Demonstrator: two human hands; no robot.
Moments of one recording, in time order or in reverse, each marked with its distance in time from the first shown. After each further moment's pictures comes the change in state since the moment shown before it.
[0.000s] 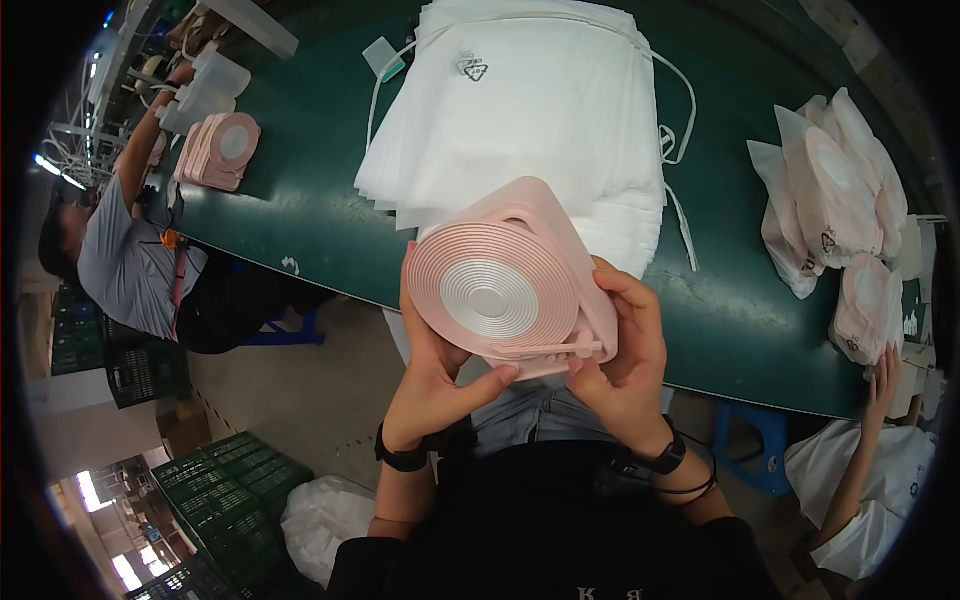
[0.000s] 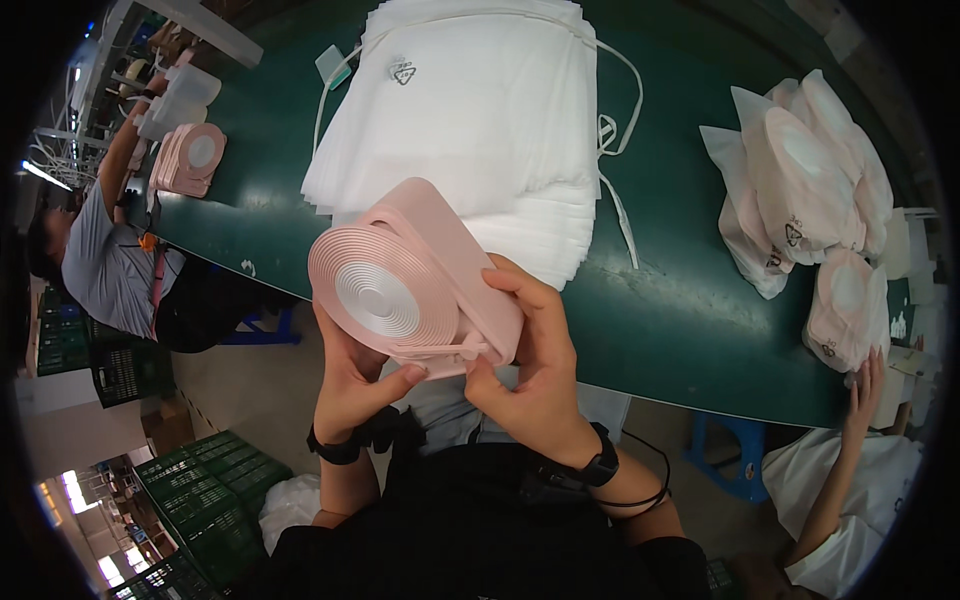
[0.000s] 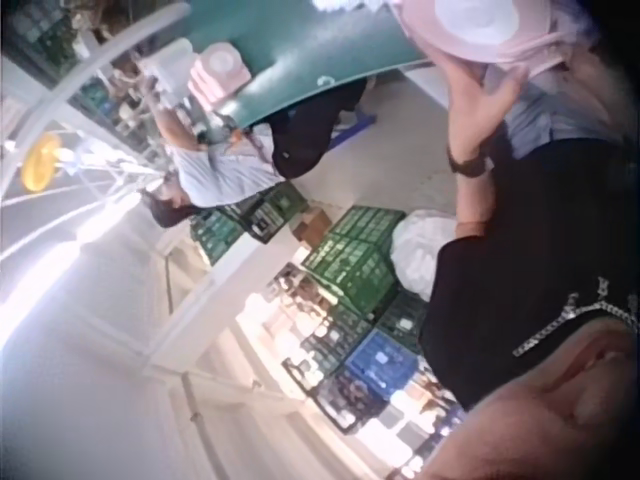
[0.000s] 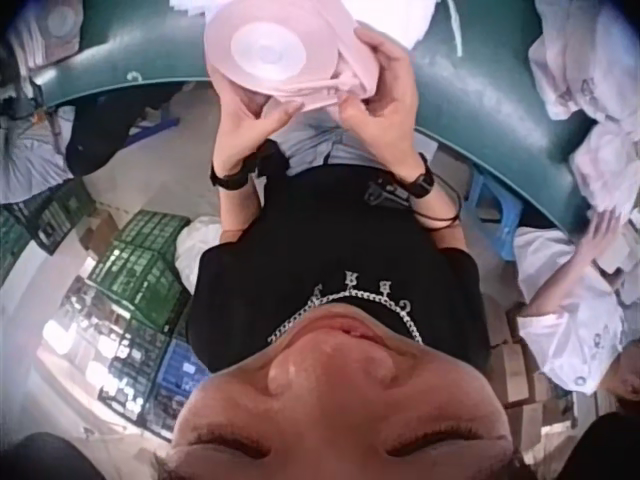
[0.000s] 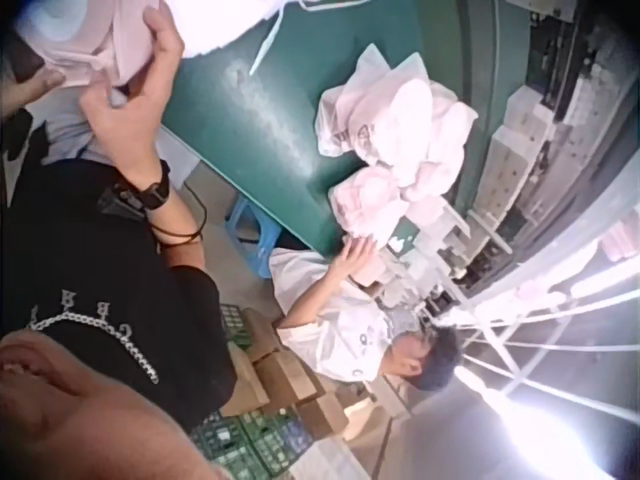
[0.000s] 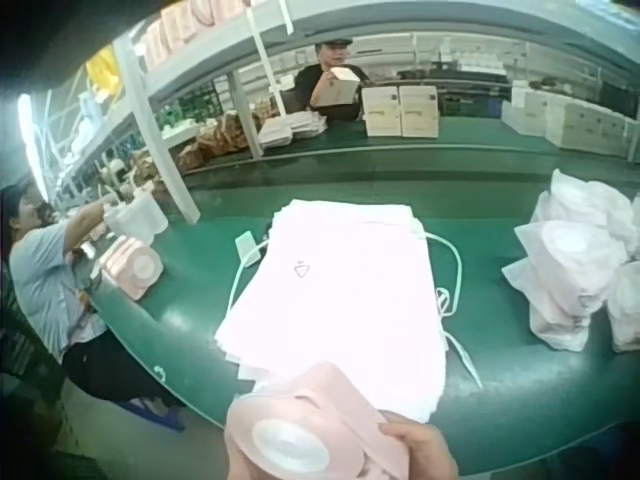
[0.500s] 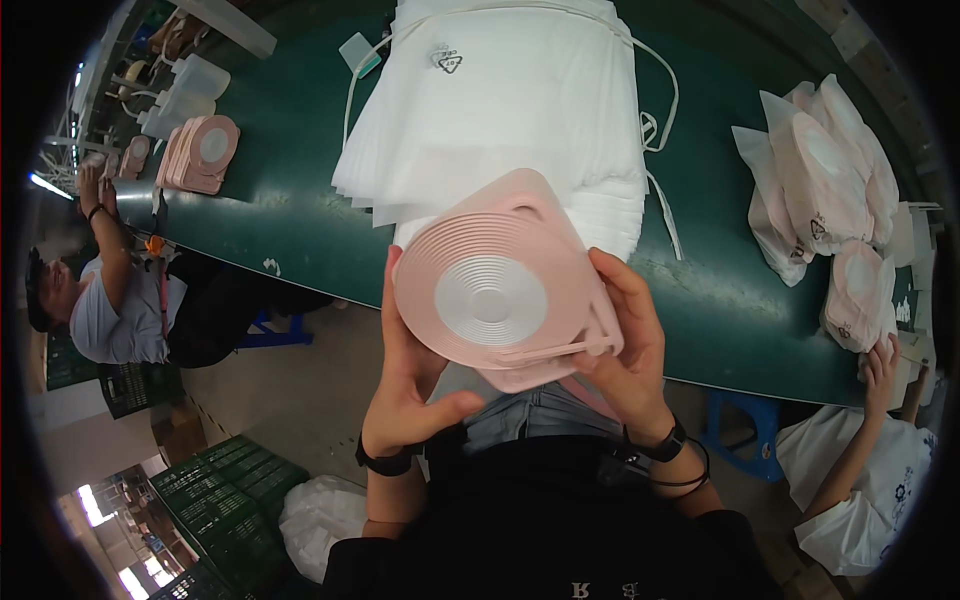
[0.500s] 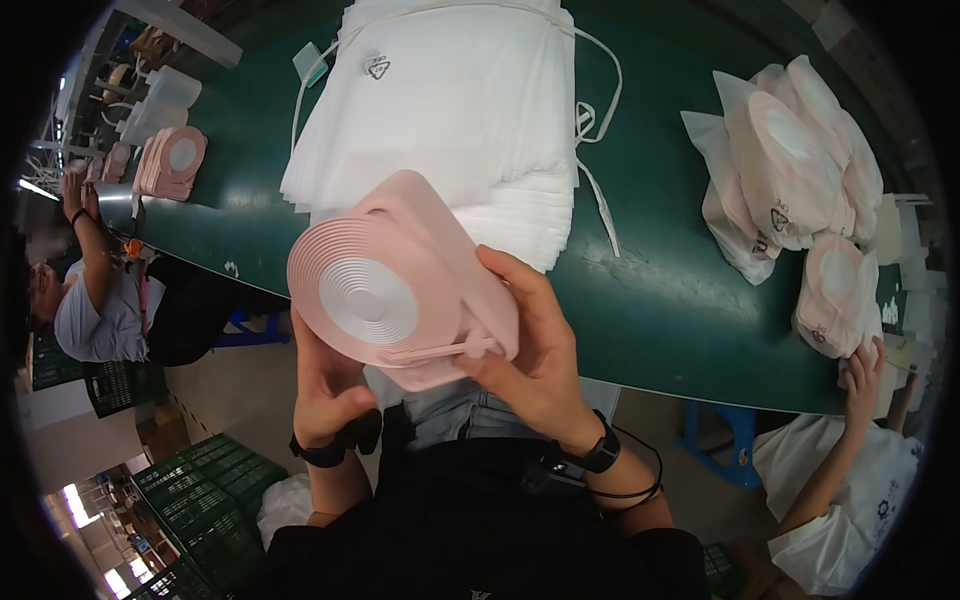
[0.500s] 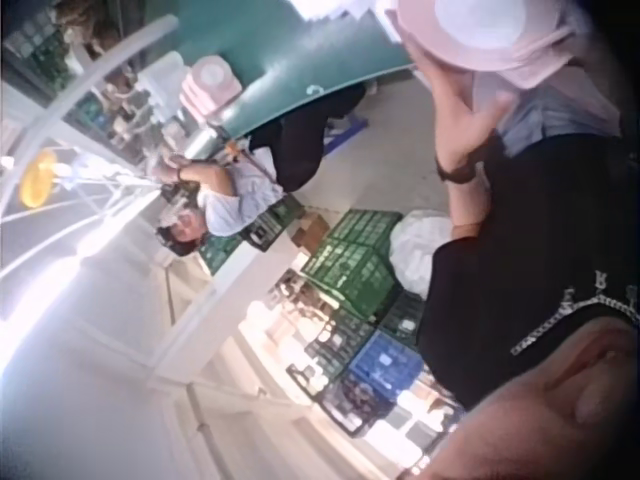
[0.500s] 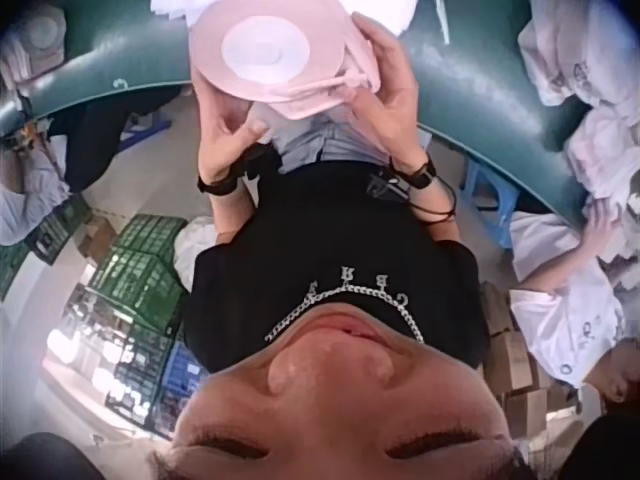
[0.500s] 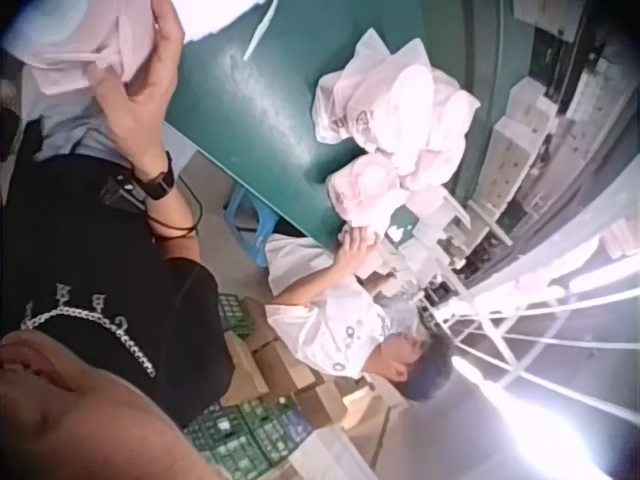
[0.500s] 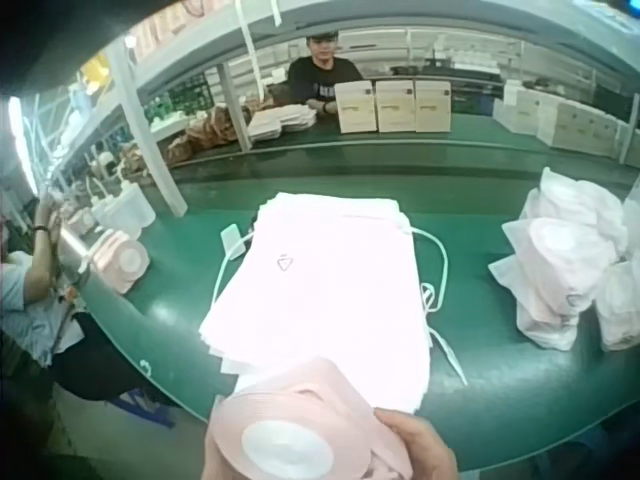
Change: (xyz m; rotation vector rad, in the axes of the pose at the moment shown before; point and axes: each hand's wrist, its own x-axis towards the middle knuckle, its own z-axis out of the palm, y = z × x) left_hand 0.000 0.000 -0.005 -0.125 -0.003 0.138; right_hand 0.003 0.000 -0.019 0.207 -0.040 0.096
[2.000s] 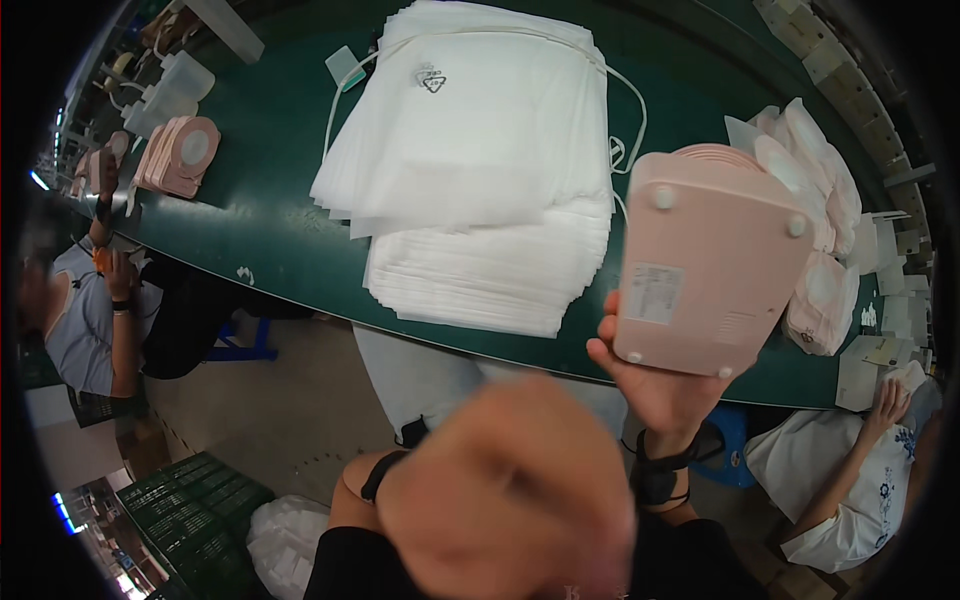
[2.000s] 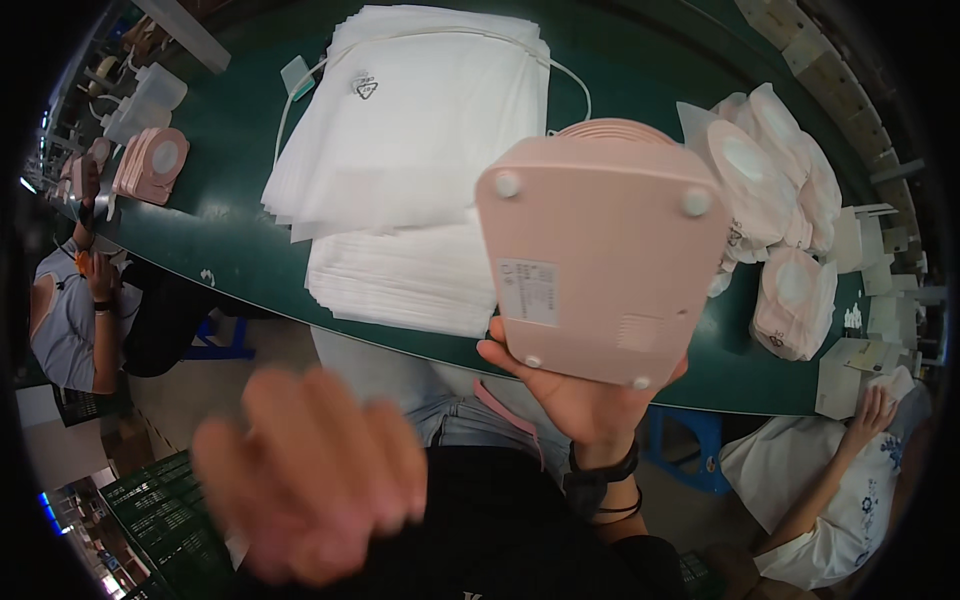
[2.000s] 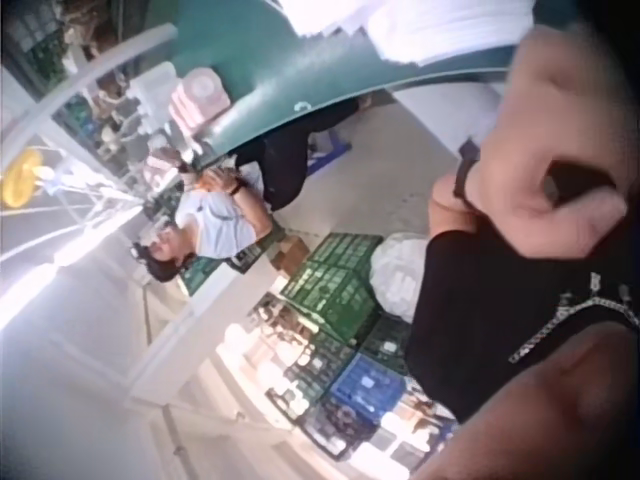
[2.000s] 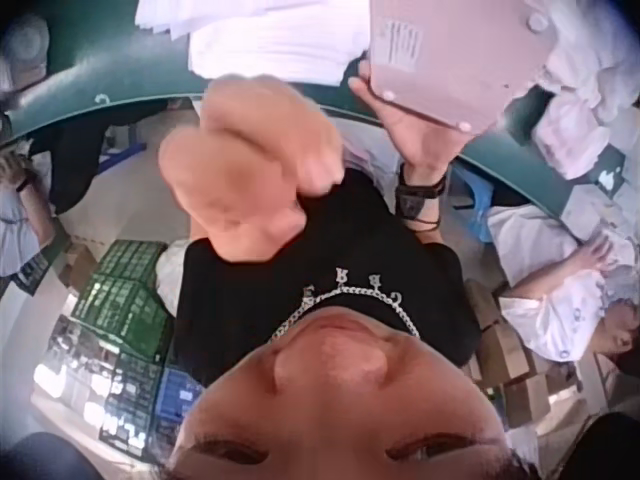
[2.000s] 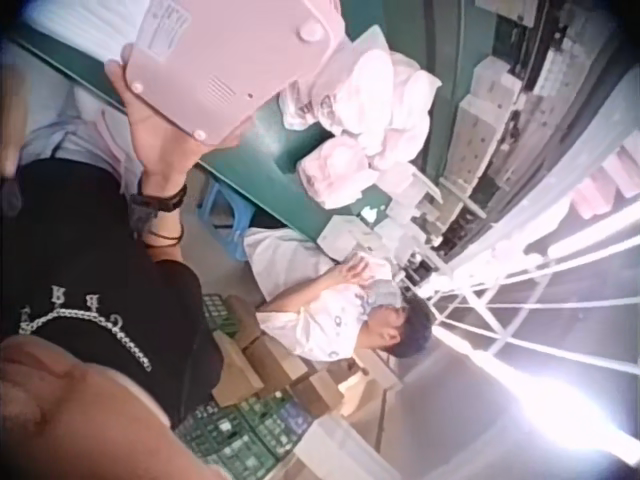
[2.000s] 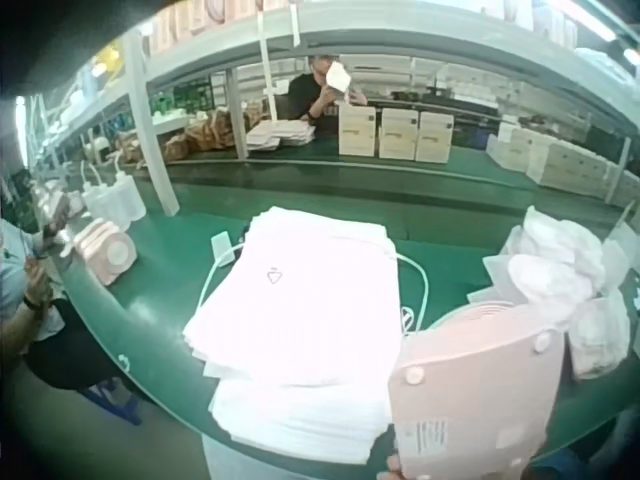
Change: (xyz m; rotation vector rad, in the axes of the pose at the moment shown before) left_hand 0.018 0.058 0.073 -0.180 -0.368 0.440; right_hand -0.014 -0.043 -0.030 0.896 -0.035 0.163
